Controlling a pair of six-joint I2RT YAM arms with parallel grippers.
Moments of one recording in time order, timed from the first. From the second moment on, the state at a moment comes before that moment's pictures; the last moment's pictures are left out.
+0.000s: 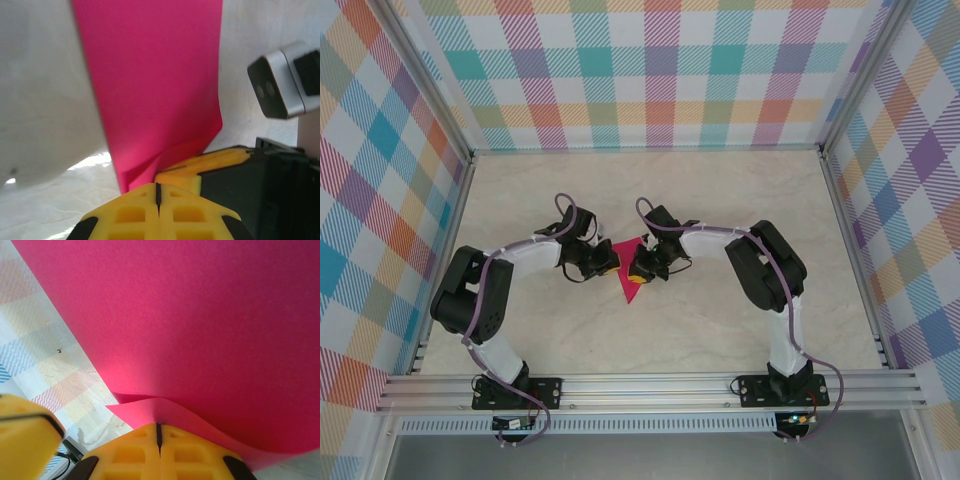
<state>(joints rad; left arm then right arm) -0.40 1.70 0.94 -0.31 0.52 -0.74 0.68 2.07 1.28 -0.39 -0.59 0.94</state>
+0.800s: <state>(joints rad) -0.45 1.78 0.94 -0.32 0.47 -0.73 0.68 2.07 1.28 -0.38 -0.59 0.94</state>
